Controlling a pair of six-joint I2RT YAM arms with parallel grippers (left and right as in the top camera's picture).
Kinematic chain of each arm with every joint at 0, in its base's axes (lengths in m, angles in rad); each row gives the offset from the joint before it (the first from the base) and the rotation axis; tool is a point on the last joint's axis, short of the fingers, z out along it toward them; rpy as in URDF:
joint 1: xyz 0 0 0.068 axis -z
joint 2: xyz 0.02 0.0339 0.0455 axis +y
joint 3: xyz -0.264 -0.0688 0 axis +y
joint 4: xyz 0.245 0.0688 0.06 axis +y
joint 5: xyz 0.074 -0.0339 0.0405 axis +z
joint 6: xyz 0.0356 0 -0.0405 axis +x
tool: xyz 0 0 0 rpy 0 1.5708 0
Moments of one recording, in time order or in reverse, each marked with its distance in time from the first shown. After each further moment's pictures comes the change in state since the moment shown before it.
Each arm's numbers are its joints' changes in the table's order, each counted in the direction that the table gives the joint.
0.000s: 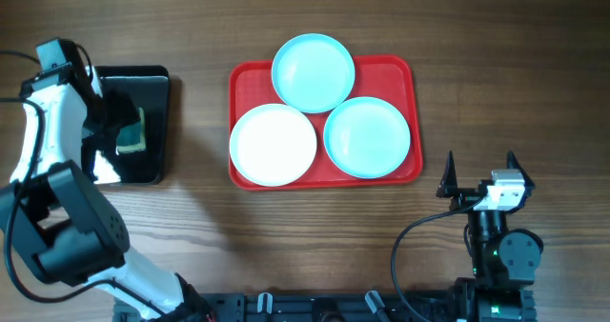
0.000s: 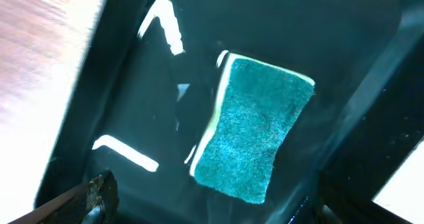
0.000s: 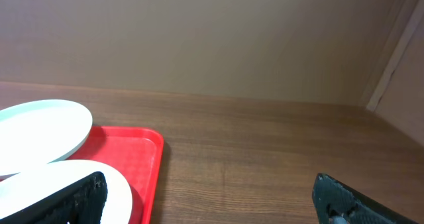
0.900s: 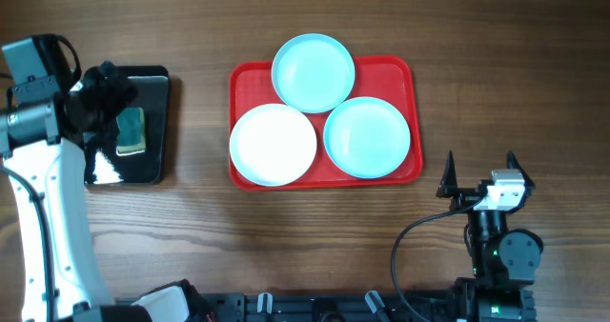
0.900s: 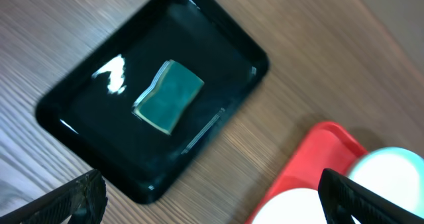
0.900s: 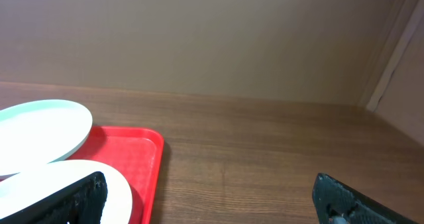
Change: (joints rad) left arm 0.085 -0.460 0.001 0.131 -0.067 -0.436; right arm 0.000 0.000 0.000 0.000 0.000 0.000
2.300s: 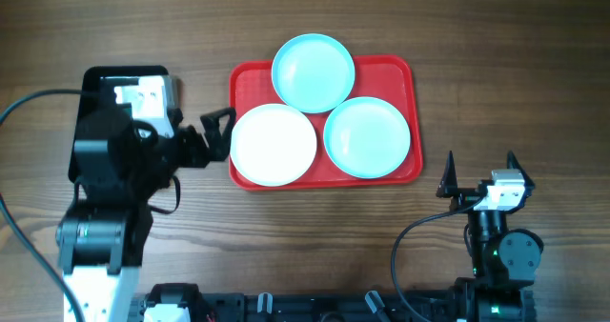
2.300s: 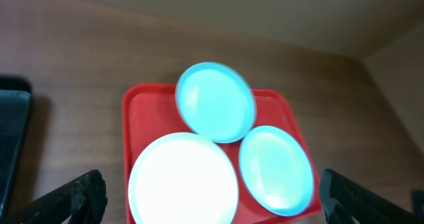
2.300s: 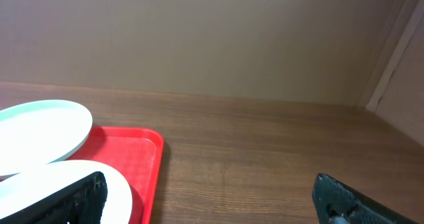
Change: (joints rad) left arm 0.333 -0.509 0.422 -0.357 -0.356 0.206; right arm 0.000 -0.001 0.000 0.000 0.000 0.000
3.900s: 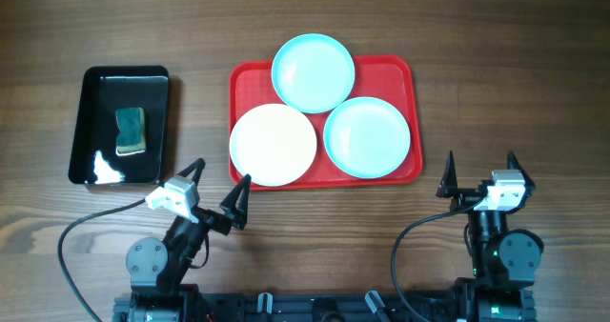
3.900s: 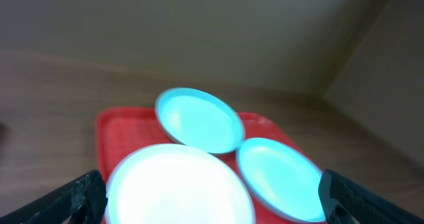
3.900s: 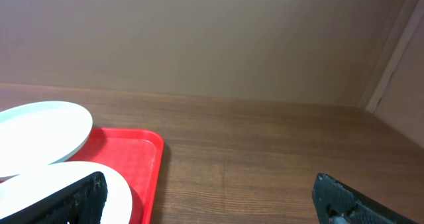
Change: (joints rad) left arm 0.004 -0.885 0.955 -0.592 -0.082 -0.066; right arm 0.000 -0.005 0.000 0.000 0.000 0.000
